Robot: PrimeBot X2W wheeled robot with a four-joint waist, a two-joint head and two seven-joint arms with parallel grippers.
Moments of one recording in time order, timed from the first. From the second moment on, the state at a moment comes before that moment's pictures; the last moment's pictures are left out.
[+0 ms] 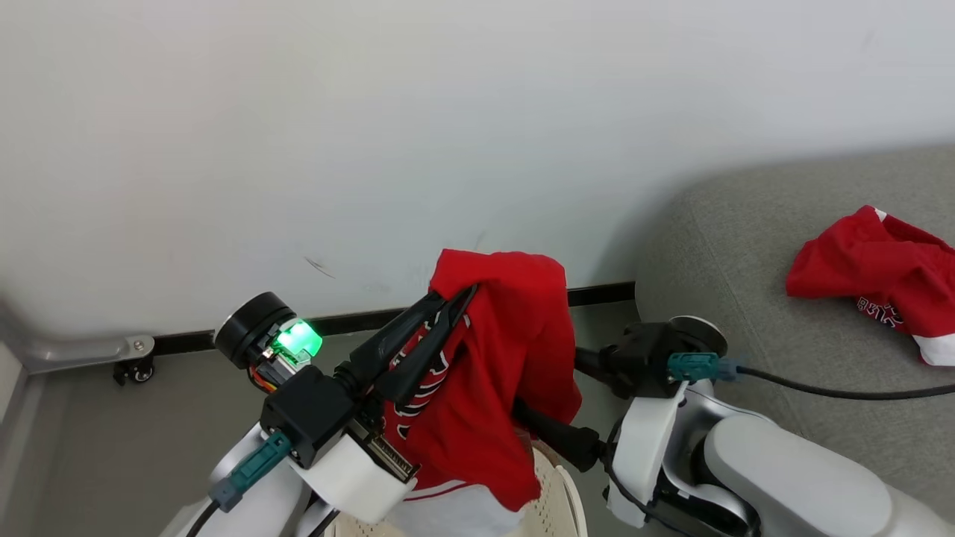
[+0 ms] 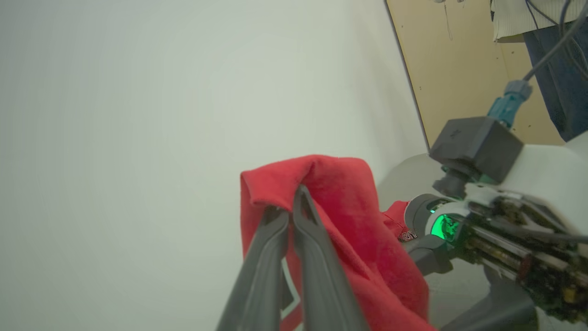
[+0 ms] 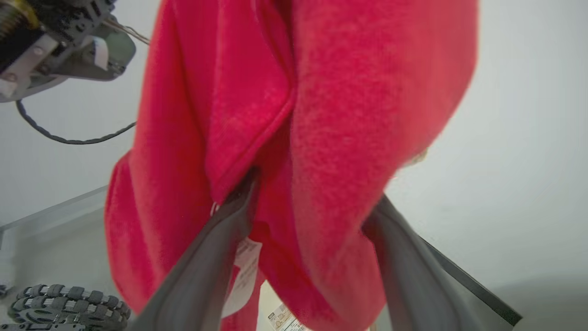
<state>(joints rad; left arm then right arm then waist) -0.38 0.23 -0.54 -0.12 -0.26 -0.12 -0.26 -0.58 -0.38 0.97 0.04 0.58 0.12 -0.07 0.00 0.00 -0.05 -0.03</state>
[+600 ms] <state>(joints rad) -0.28 0.23 -0.50 -0.04 -0.34 -0.13 -0.25 -0.60 -0.43 0.91 0.12 0.63 0.12 -0.16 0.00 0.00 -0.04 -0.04</state>
